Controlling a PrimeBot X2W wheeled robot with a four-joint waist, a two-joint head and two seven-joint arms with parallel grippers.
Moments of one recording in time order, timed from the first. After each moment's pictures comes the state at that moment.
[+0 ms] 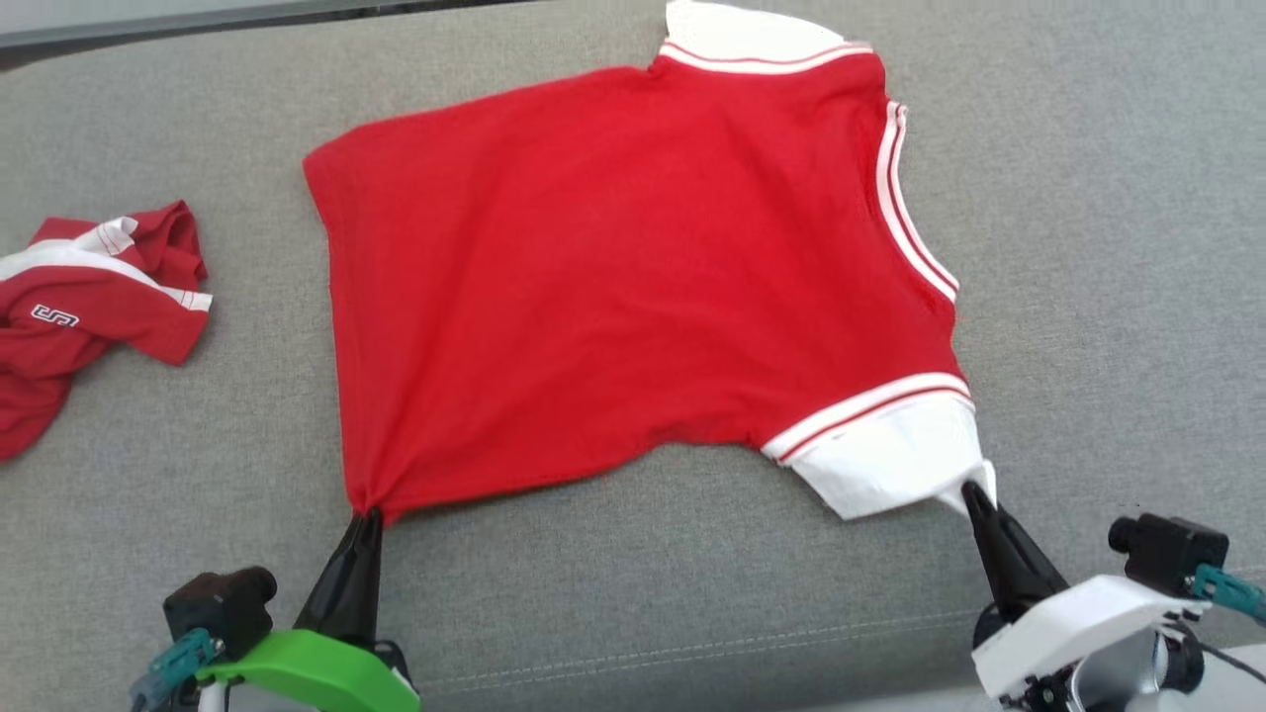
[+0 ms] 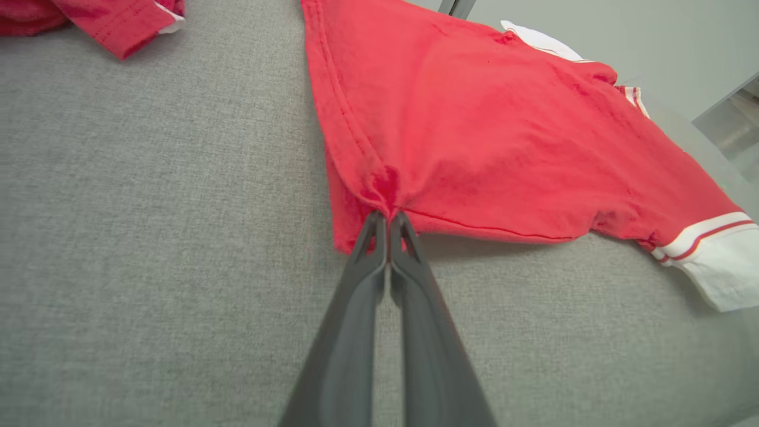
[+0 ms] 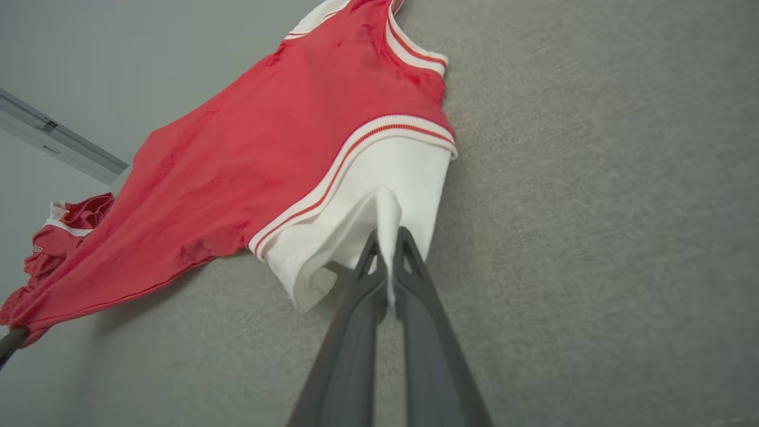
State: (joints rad) left arm 0.01 0.27 -0.29 0.07 -0.63 0.04 -0.07; right arm 0.03 -0.14 0.09 0.05 0.62 0.13 0.00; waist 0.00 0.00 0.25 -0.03
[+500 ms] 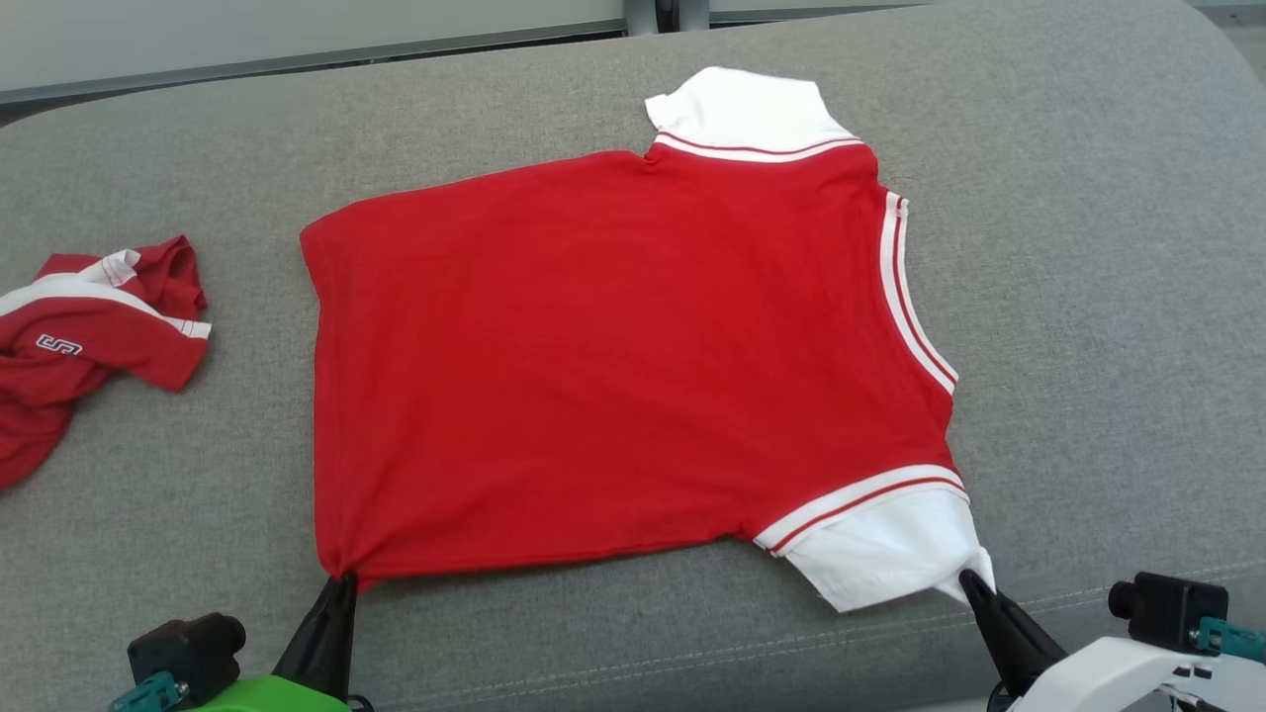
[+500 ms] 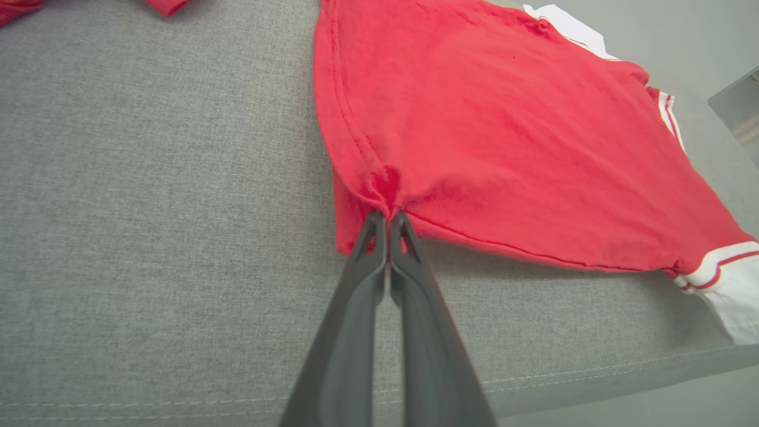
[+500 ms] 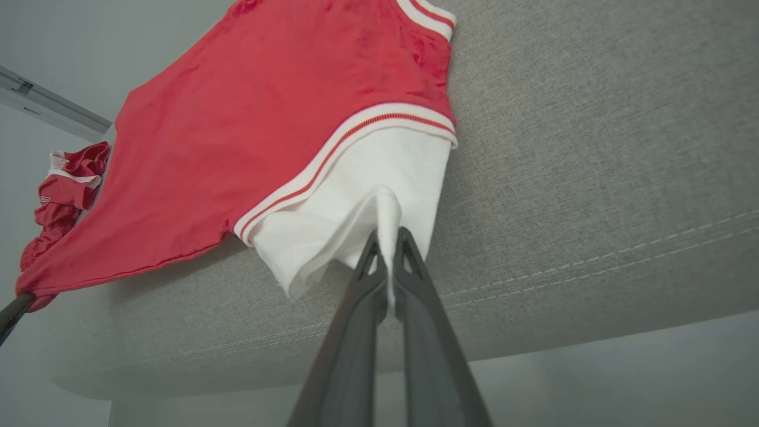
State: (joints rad) left arm 0.17 0.34 -0.26 -0.11 -0.69 0.13 0.07; right arm 0.25 -0.08 0.02 -0.15 0.58 0.13 0.26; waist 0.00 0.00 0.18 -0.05
